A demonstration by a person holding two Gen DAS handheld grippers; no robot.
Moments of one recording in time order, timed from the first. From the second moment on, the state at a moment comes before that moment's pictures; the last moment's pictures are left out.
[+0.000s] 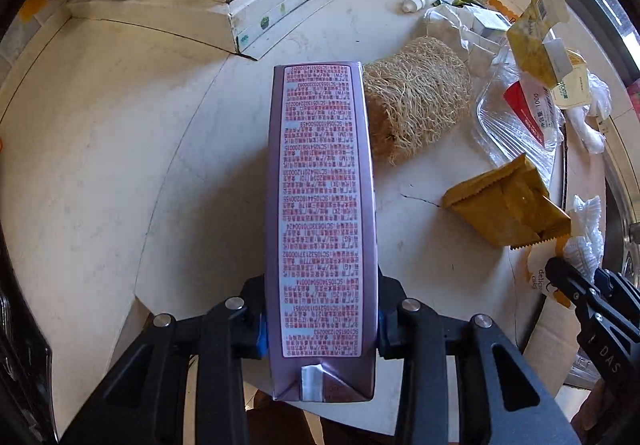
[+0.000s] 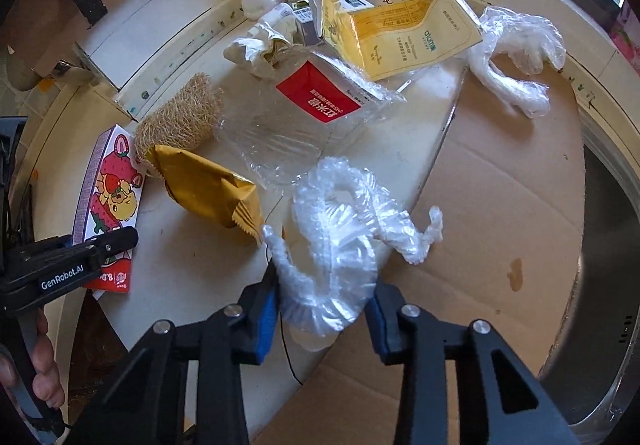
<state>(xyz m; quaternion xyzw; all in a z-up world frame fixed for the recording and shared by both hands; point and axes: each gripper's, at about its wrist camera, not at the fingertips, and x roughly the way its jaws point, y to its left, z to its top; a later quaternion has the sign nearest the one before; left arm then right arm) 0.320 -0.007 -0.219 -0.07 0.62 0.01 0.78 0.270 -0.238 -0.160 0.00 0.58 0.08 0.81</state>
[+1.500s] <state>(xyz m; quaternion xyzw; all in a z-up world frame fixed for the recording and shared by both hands) -0.009 0.034 -0.175 0.10 0.60 -0.14 0.78 -0.042 -0.123 -0.144 0.00 0.53 0.10 0.84</state>
